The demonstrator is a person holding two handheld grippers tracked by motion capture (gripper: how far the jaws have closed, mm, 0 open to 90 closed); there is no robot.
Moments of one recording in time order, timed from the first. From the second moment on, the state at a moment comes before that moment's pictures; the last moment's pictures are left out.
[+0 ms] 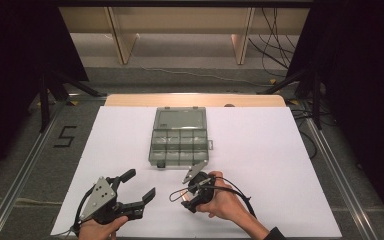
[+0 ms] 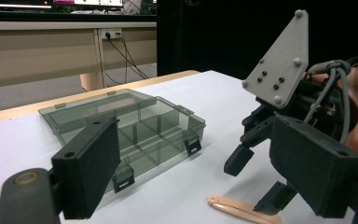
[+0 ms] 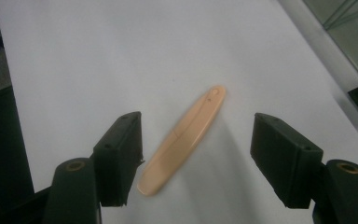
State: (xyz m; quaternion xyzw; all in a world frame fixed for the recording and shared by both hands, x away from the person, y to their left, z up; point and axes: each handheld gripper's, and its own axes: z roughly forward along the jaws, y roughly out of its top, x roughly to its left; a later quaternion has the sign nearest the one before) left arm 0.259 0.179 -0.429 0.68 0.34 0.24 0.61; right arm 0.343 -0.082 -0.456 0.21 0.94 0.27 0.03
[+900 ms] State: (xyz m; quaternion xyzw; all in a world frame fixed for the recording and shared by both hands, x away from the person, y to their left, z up) left arm 0.259 0.179 -0.428 0.68 0.34 0.24 0.61; right arm 0.345 -0.062 -0.467 0.19 0.96 0.20 0.03
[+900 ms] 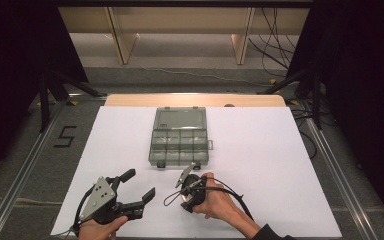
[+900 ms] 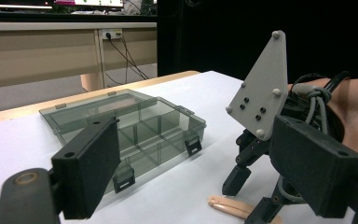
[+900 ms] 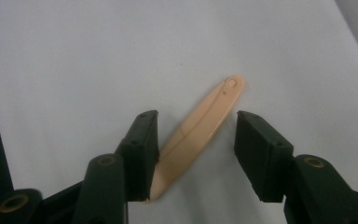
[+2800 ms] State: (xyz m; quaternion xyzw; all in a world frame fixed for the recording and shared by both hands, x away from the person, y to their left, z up) left arm 0.259 0.179 -0.428 0.68 0.34 0.24 0.61; right arm 0.368 -0.078 -0.424 0.18 0.95 0.25 0.07
